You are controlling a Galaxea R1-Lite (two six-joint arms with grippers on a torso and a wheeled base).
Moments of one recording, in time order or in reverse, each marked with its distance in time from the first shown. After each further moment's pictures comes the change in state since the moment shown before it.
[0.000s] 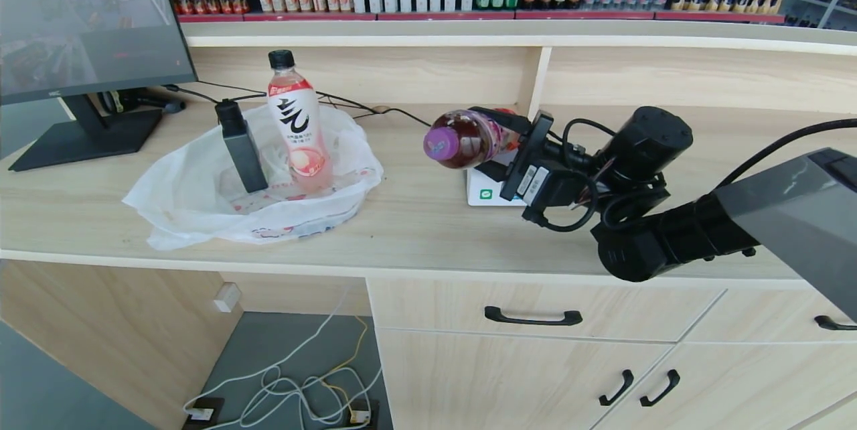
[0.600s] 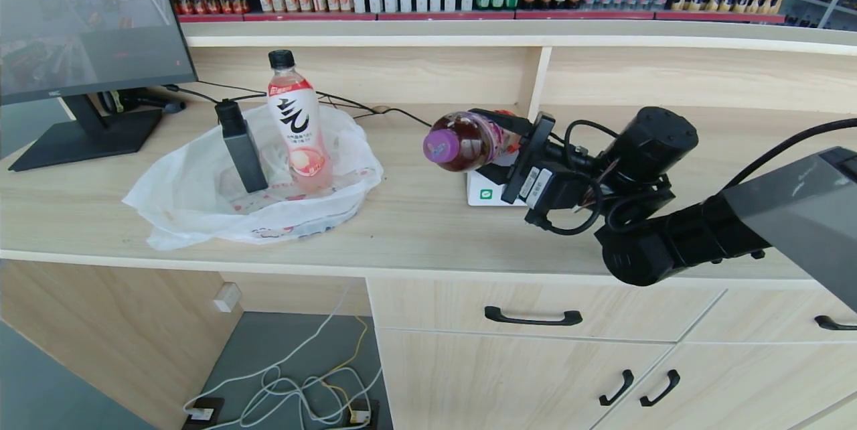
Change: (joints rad) left arm -0.001 0.000 0.000 0.000 0.000 0.003; right arm 0.007 -0.031 0.039 0.000 0.000 0.005
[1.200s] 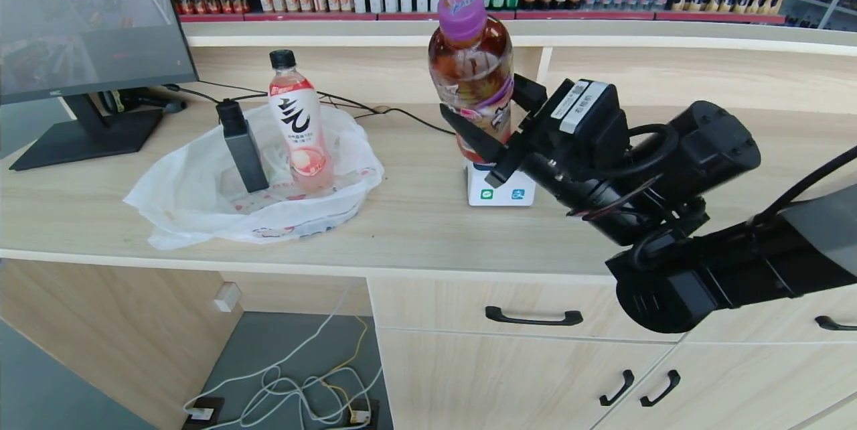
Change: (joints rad) left arm 0.000 0.000 0.000 0.000 0.000 -0.001; right arm 0.179 -0.171 0.203 -0.184 -0.384 0.527
